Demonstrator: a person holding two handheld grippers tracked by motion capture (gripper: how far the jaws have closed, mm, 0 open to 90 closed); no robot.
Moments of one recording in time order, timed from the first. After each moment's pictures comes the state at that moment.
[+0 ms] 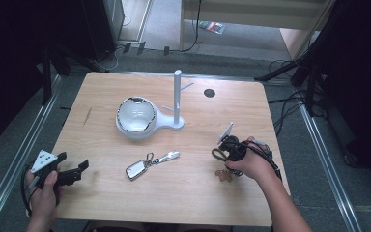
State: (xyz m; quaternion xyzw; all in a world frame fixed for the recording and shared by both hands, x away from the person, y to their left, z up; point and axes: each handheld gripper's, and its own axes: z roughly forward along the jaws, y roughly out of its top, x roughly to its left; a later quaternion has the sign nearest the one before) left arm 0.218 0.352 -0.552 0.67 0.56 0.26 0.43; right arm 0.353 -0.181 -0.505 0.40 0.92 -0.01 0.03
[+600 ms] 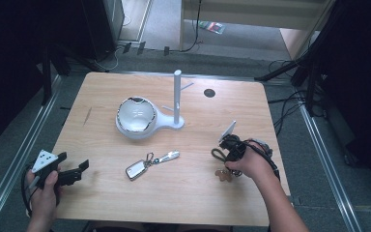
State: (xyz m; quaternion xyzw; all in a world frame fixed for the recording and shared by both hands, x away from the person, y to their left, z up) left arm 0.219 0.351 -0.552 0.67 0.56 0.26 0.42; right arm 0.356 -0.184 -0.505 0.45 0.89 0.00 0.01
